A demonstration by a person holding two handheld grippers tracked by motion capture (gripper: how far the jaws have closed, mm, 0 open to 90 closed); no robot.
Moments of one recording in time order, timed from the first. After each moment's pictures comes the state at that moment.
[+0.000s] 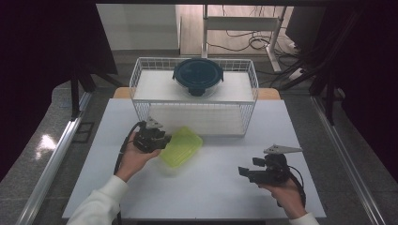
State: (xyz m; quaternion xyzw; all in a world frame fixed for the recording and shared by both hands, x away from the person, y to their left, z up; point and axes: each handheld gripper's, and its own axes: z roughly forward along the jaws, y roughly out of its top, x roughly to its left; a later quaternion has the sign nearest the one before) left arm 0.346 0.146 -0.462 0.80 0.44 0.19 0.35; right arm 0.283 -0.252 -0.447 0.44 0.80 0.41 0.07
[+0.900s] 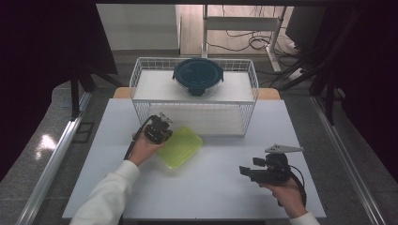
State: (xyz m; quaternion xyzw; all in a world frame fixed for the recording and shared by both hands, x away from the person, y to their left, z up) left arm 0.400 0.133 -0.496 0.85 0.42 0.18 0.27; right arm 0.286 -0.256 -0.450 0.44 0.80 0.41 0.06
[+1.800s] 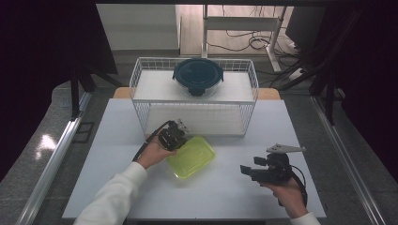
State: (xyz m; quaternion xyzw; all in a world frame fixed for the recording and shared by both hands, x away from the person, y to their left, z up) left arm 0.381 0.082 -0.489 0.90 0.32 0.15 0.26; right arm 0.285 -0.258 -0.447 0.44 0.79 0.42 0.07
